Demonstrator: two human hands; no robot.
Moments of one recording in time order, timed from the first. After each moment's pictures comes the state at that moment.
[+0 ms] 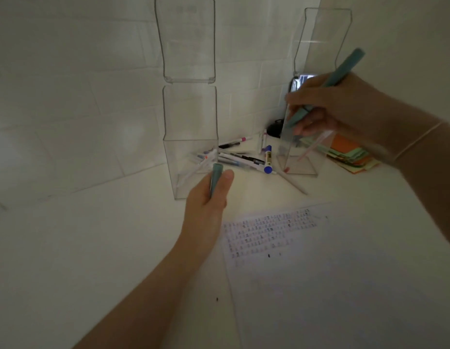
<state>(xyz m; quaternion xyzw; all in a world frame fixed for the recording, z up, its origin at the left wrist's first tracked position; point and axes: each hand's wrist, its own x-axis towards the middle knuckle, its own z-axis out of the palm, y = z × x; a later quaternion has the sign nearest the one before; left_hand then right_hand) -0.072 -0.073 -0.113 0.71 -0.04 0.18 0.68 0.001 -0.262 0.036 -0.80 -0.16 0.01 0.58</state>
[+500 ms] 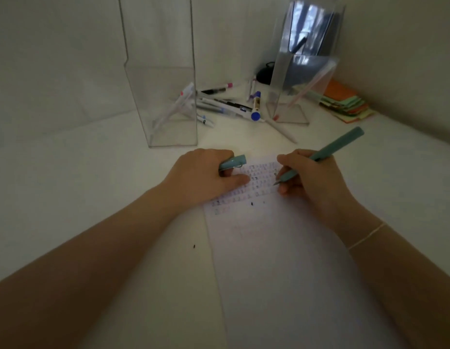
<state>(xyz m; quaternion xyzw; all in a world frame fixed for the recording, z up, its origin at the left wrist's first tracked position) -0.047 -0.071 -0.148 0.95 -0.18 0.08 0.24 -0.070 -0.262 -0.117 -0.75 0.08 -0.01 0.66</state>
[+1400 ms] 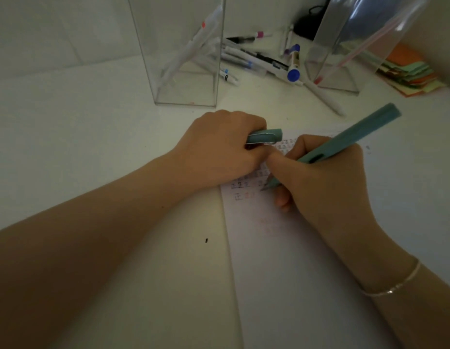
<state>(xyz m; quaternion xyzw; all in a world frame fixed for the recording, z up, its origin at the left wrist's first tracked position) -0.042 -0.073 -0.154 0.95 -0.20 0.08 0.25 -0.092 -0.215 -0.135 -0.82 -0.02 -0.06 0.57</state>
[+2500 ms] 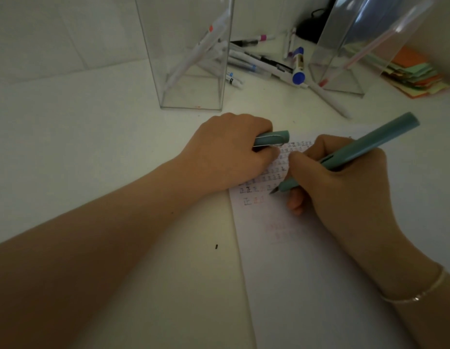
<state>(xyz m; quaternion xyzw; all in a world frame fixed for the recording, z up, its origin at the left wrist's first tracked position) -0.043 -0.072 -0.154 0.94 -0.19 0.09 0.25 -0.093 -0.220 -0.133 -0.81 -0.04 -0.07 0.57</state>
